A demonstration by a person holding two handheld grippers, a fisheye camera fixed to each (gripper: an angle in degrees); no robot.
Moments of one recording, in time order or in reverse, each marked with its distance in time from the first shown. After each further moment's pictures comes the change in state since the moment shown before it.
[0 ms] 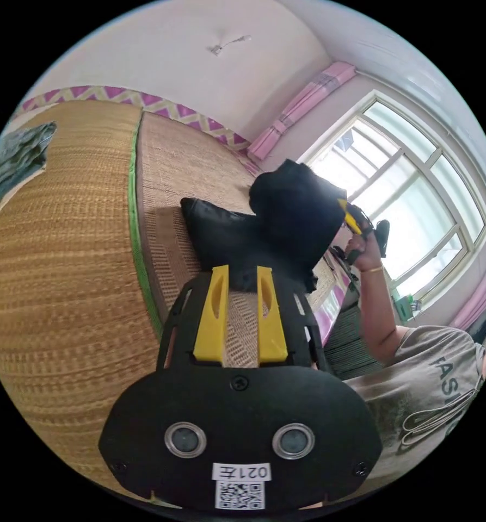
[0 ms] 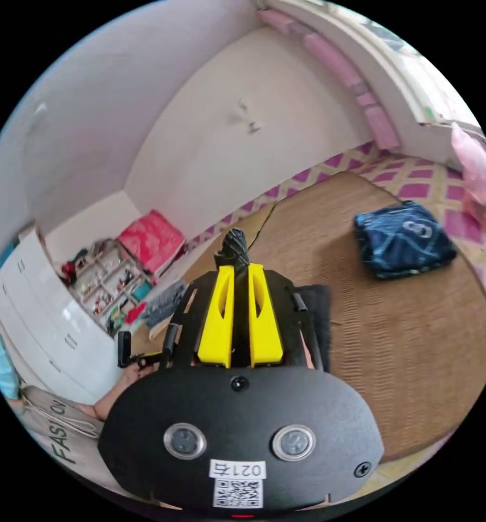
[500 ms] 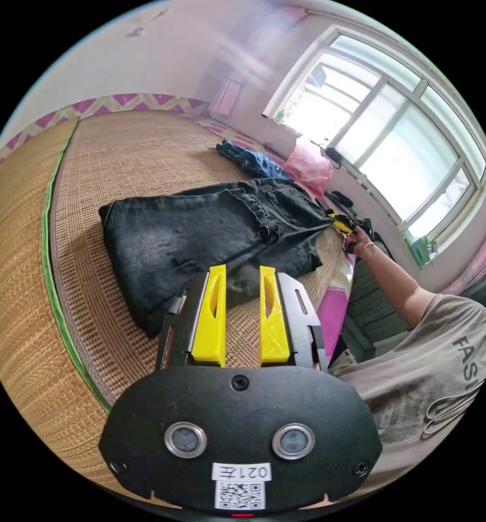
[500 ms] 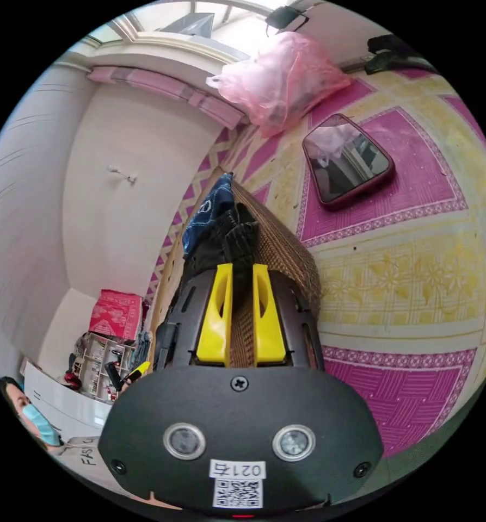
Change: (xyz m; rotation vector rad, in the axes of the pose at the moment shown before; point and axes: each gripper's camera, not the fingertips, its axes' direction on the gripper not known) left arm 0.181 -0.073 0.186 -0.218 -0.045 0.254; right arm 0.396 0.314 -0.287 0.028 0.160 0.485
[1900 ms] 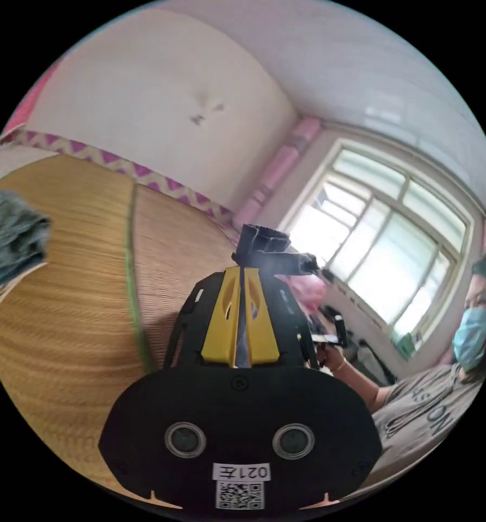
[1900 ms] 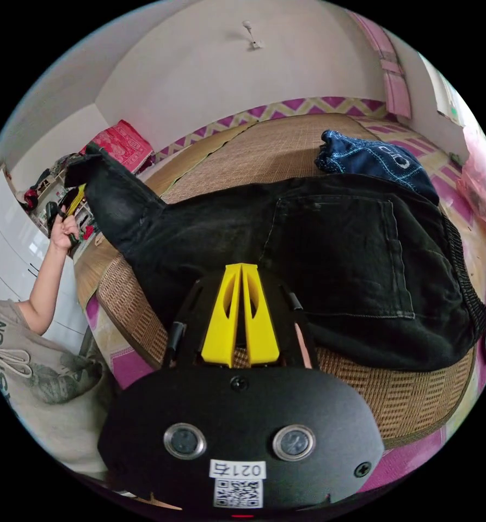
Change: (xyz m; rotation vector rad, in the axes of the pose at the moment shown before) left arm -0.340 0.282 -0.331 0.693 -0.061 -0.389; right arm -0.266 0.477 0.211 -0.490 0.144 -0.711
